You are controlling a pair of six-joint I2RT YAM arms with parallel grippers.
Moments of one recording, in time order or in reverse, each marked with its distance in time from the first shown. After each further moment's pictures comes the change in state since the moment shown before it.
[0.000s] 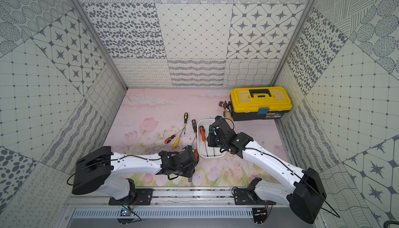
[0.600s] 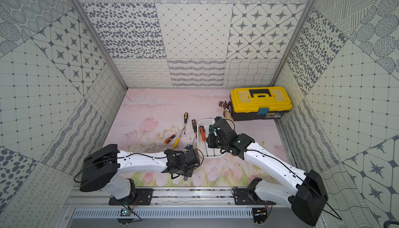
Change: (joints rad) left arm -0.015 0.065 0.096 -0.171 -0.098 0.002; right arm 0.007 -0.032 -0.016 0.007 -0.047 0.003
